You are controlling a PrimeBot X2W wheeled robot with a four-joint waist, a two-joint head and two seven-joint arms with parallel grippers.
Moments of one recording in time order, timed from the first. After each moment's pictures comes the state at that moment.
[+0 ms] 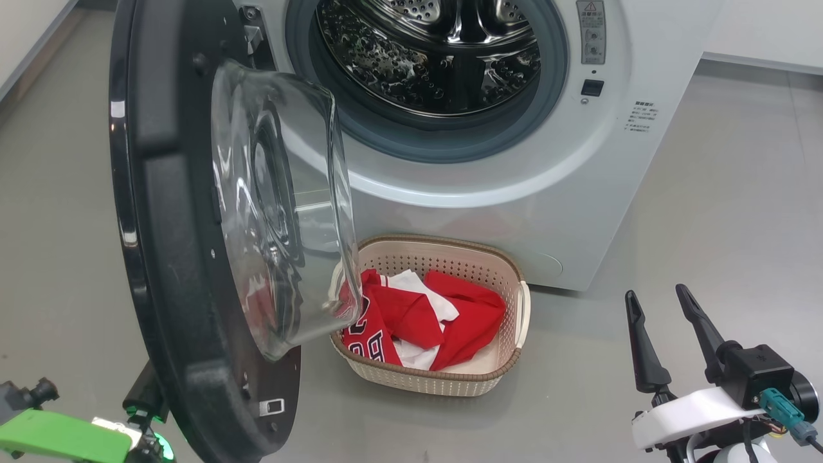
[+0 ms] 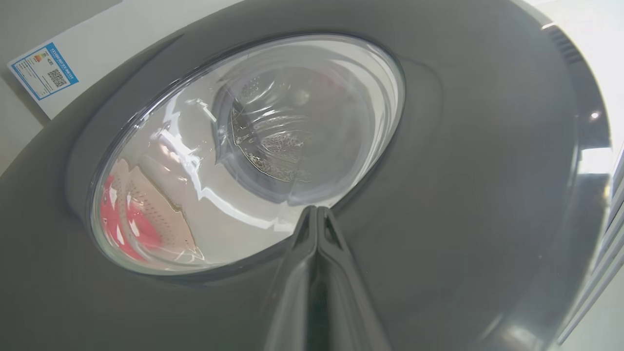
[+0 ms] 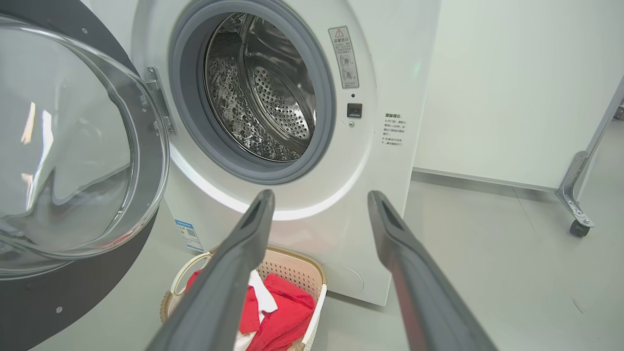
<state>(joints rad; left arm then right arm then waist) 0.13 0.05 0.09 -0.21 -1.61 -0.09 0.36 0.09 -0.16 0.19 0.01 0.32 -0.05 -0.20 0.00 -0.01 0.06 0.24</state>
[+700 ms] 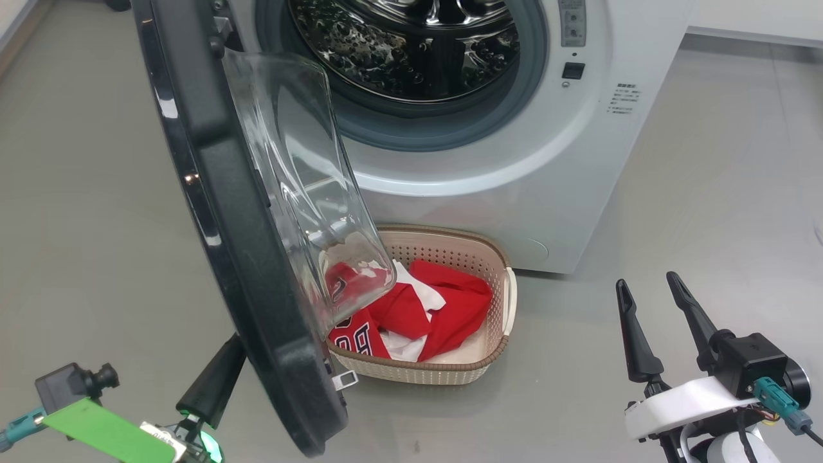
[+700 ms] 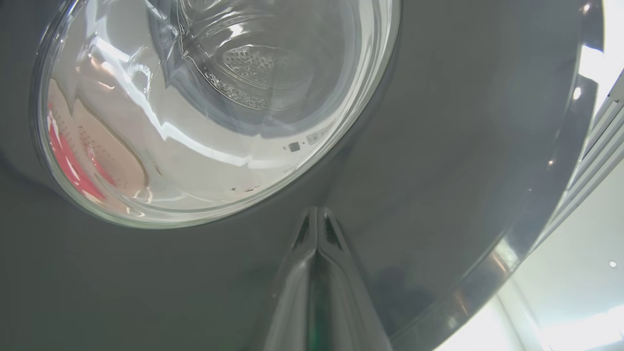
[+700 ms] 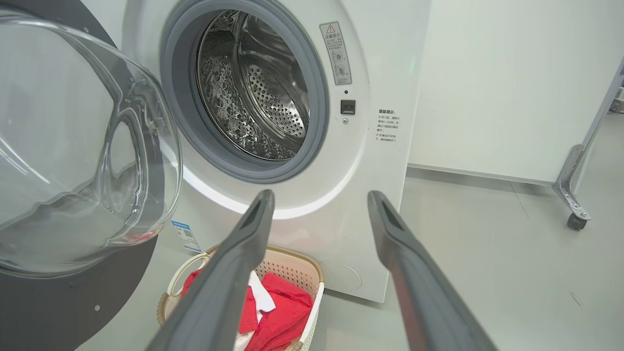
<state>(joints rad) 0.15 0.05 -0.03 -0.29 -1.66 -0.10 0.45 0.06 -0.16 0.21 0.00 0.32 -0.04 -0.19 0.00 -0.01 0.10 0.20</state>
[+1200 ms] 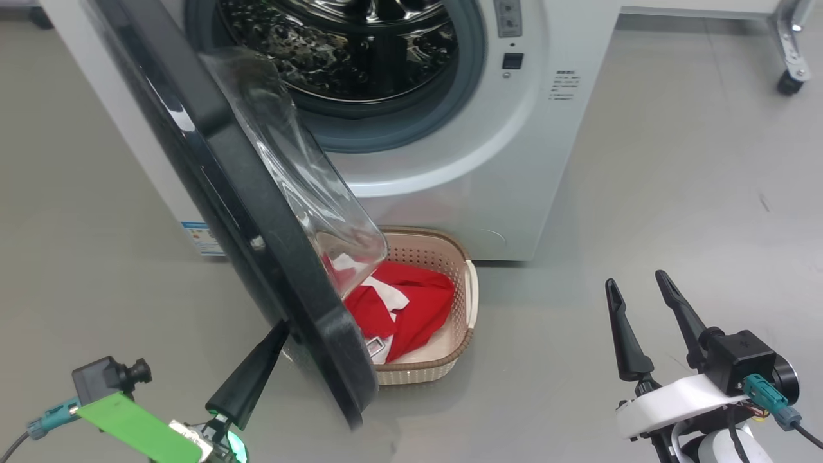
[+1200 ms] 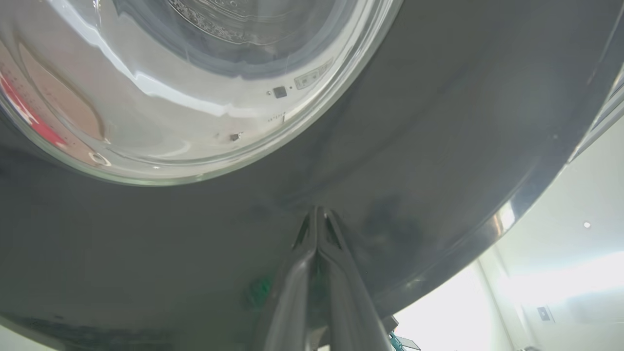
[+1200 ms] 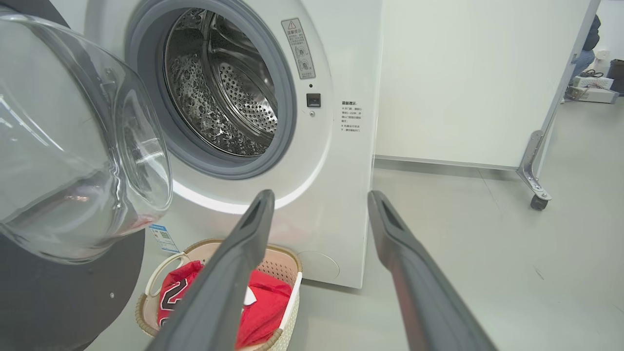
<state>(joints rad) 0.14 0.05 -0.10 -0.28 -1.67 -0.11 0.47 0.05 -0.15 0.22 0.01 0.32 -0.04 -0.19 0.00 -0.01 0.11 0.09</state>
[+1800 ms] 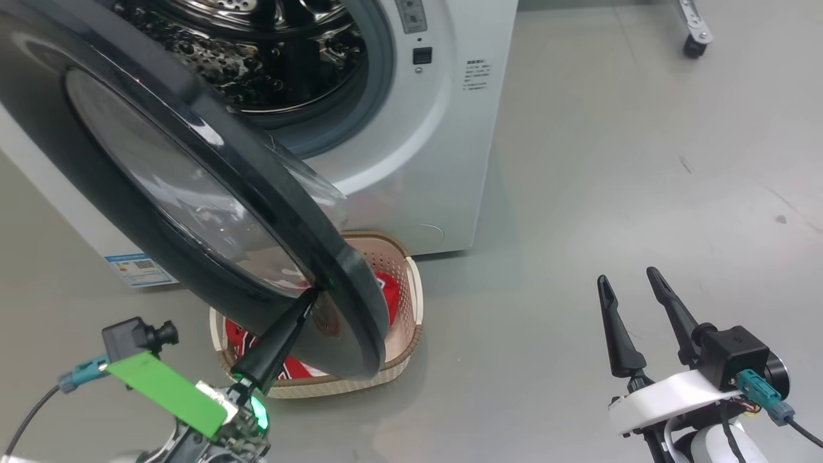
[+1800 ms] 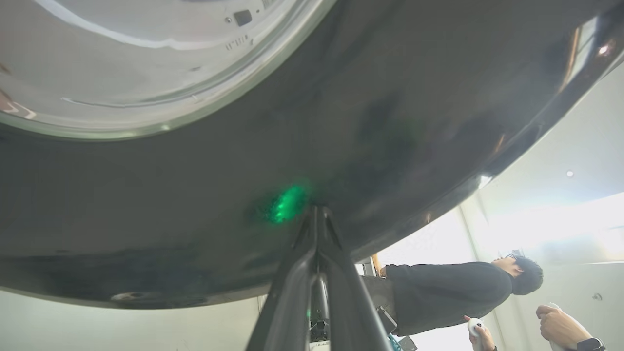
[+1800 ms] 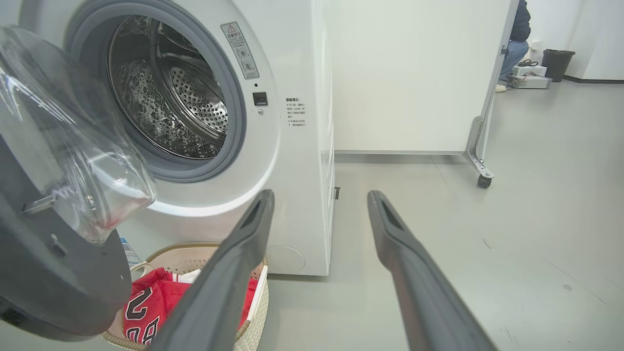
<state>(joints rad) 0.03 0.05 -0.15 -0.20 -1.67 -0.11 0.46 0.03 -0.14 0.24 0.03 0.32 -0.03 -0.19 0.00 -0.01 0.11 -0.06</state>
